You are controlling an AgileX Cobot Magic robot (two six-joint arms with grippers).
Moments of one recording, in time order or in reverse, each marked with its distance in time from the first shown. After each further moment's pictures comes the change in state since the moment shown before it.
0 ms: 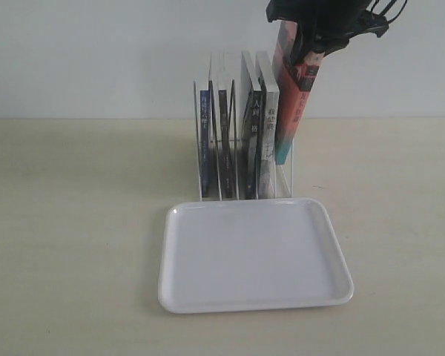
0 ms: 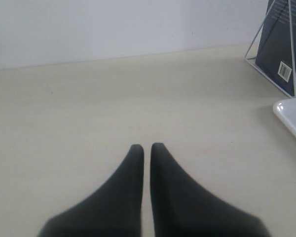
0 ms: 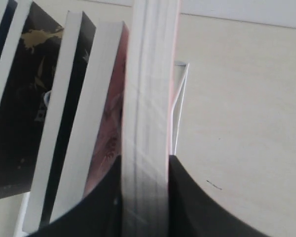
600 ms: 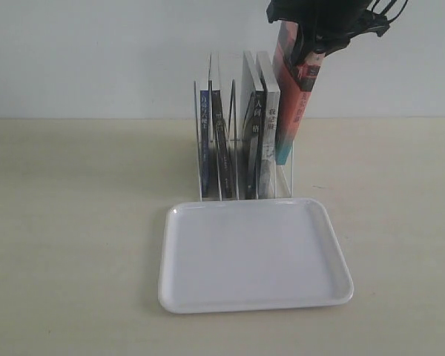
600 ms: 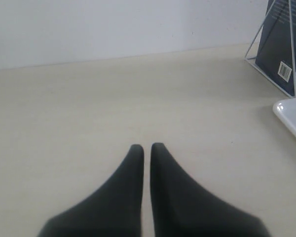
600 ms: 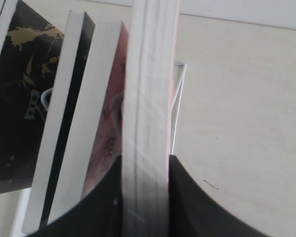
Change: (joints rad) left arm 0.000 0.000 0.000 0.000 0.000 0.000; right arm 0.000 0.000 0.000 -0.014 0.000 0.000
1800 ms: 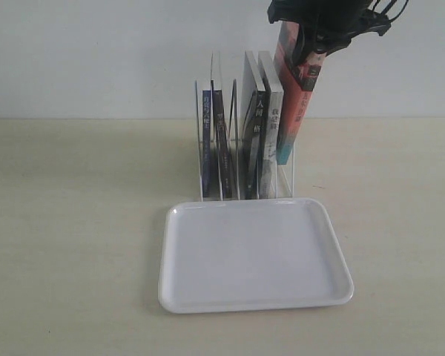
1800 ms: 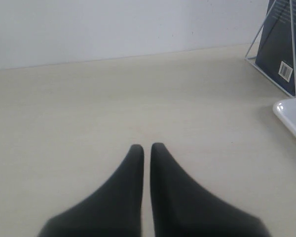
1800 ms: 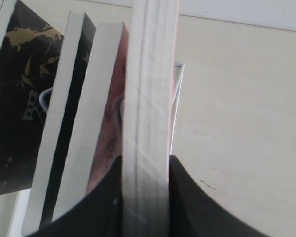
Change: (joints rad) left arm 0.000 0.000 0.000 0.000 0.000 0.000; right arm 0.000 0.000 -0.002 -0.012 0.000 0.002
